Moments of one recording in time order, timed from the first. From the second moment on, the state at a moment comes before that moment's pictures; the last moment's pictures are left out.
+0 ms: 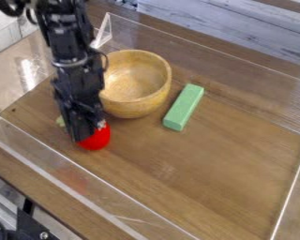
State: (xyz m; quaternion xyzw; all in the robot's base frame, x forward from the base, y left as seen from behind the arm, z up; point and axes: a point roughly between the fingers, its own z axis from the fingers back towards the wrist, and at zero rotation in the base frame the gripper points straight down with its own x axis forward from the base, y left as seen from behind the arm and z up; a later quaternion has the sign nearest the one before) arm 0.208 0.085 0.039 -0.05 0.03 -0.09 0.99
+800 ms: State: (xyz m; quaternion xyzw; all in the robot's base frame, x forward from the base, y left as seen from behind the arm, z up) arm 0.223 0.104 0.050 -0.10 0.04 0.00 0.99
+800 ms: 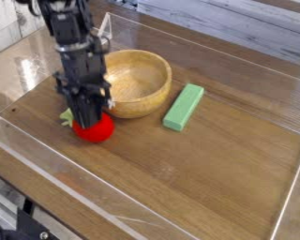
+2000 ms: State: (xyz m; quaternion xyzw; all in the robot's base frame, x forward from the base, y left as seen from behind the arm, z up) arm 0.218 0.109 0.045 -0.13 0.09 0.00 0.99
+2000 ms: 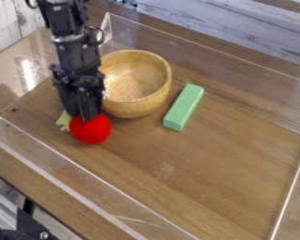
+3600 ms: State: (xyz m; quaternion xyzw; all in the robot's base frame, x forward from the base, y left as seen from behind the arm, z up) arm 0.219 0.027 0.089 -0.08 0.06 -0.07 0.99
